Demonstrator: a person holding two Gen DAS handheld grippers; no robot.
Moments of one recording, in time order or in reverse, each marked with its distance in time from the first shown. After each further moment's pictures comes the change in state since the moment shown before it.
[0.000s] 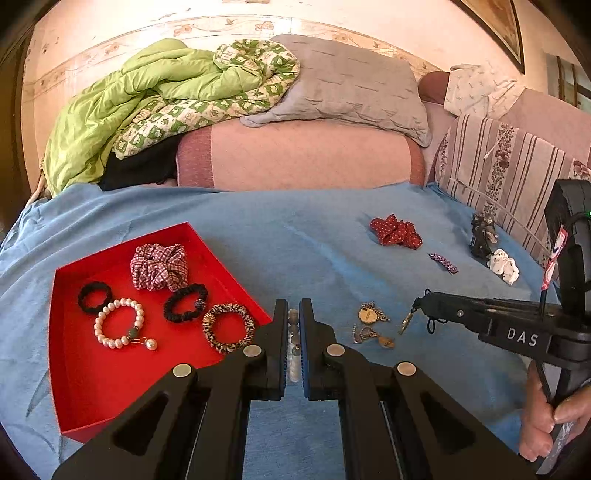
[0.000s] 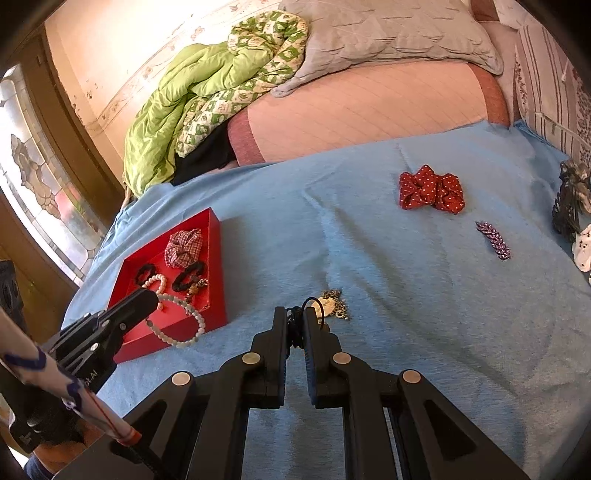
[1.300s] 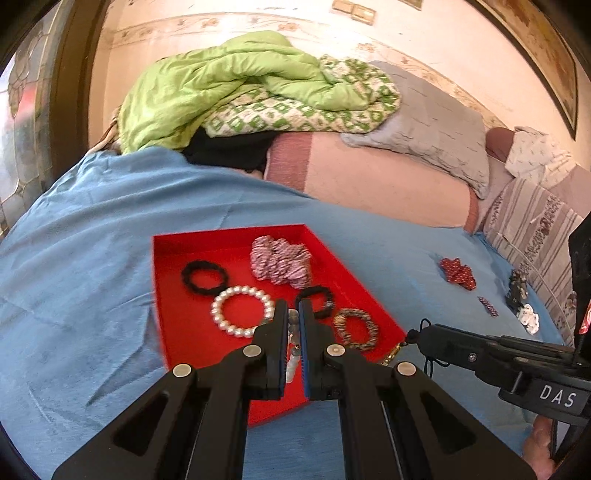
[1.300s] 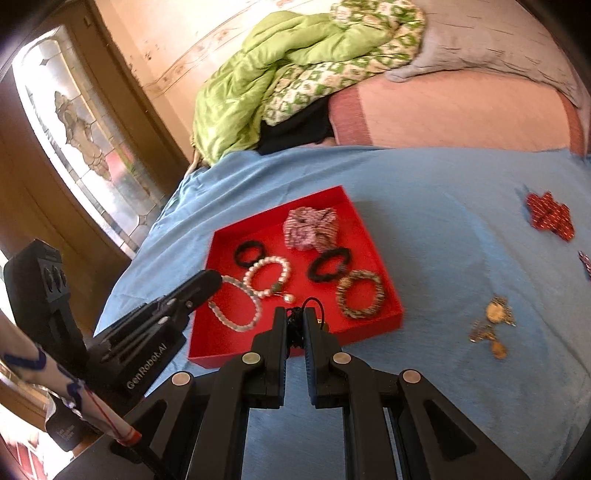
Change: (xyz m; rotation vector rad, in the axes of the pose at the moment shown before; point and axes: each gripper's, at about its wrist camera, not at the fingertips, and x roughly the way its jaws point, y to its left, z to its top) left arm -0.048 0.140 -0.011 -0.247 -0.026 0.105; right arm 0.037 0.165 0.002 -0.118 0.086 0.174
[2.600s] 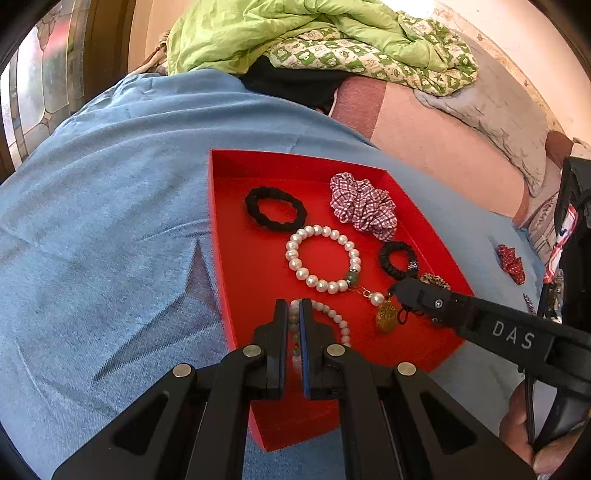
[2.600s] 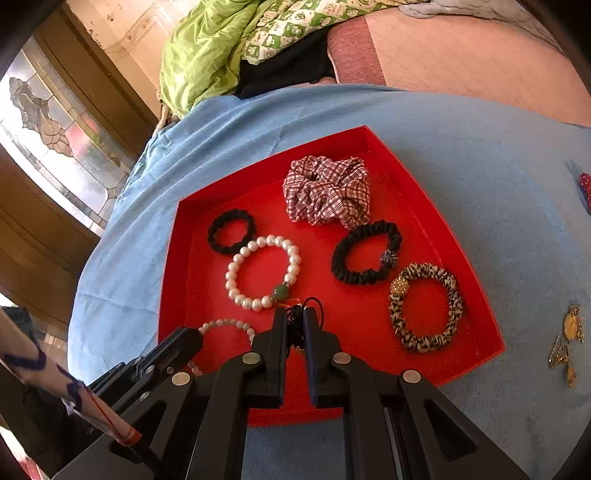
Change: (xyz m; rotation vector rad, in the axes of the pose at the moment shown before) left arm 0.049 0.060 -0.021 -0.147 0.205 0.112; right arm 0.120 0.008 0.020 0.060 0.191 -0.079
